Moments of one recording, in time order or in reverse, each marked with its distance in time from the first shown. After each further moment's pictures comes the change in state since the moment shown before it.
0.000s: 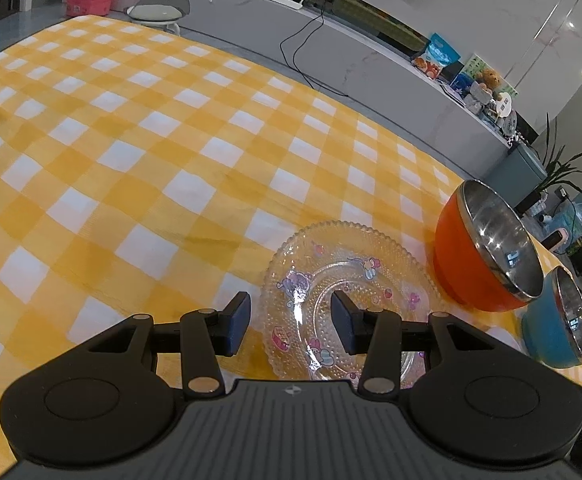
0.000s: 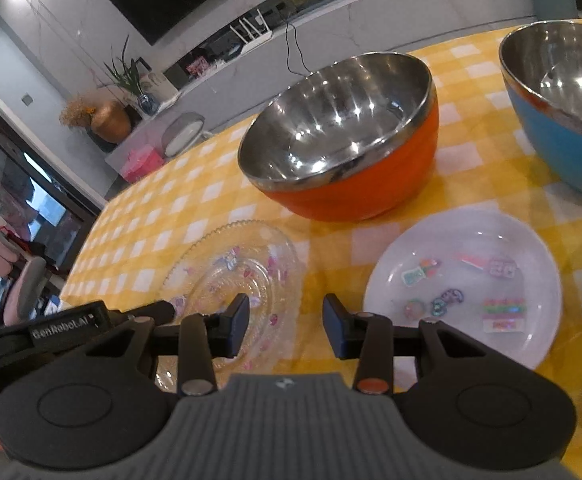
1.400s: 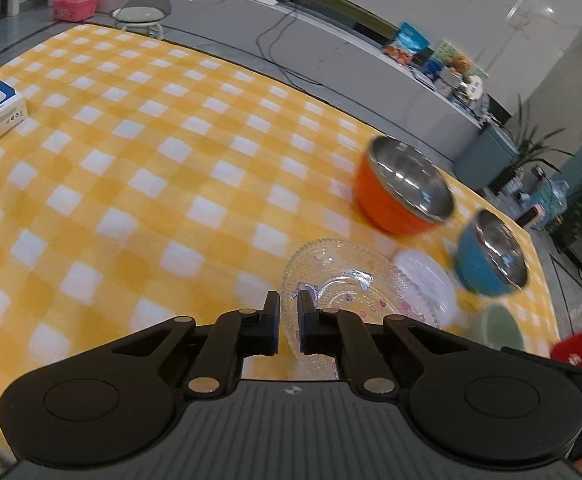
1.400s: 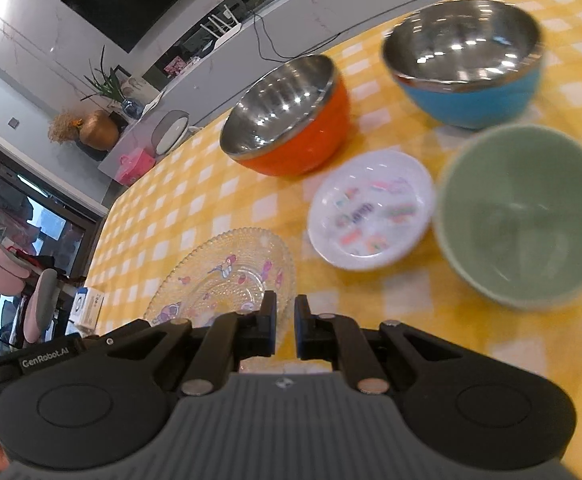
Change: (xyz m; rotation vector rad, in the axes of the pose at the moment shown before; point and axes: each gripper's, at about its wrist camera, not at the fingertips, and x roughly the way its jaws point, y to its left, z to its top) left arm -0.096 -0.040 -0.052 0.041 0.035 -0.042; right arm -0.099 -0.022 -0.031 0.147 0.054 -0.007
